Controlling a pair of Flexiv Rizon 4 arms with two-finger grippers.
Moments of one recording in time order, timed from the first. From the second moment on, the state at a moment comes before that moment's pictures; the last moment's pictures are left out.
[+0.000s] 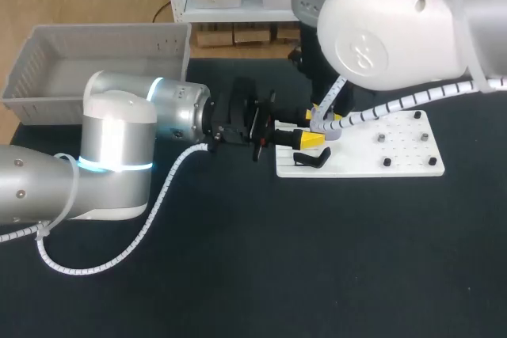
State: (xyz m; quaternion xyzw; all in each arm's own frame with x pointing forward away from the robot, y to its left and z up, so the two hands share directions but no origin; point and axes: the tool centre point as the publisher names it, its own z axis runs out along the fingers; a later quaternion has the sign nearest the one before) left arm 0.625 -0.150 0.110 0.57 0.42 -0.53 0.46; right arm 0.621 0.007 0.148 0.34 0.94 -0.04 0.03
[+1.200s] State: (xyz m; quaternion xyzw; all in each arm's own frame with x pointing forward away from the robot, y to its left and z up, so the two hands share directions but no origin) left arm 0.624 -0.151 0.110 0.57 0.41 -0.53 0.46; right arm 0.654 -0.090 0.230 0.14 0.97 0.10 0.19
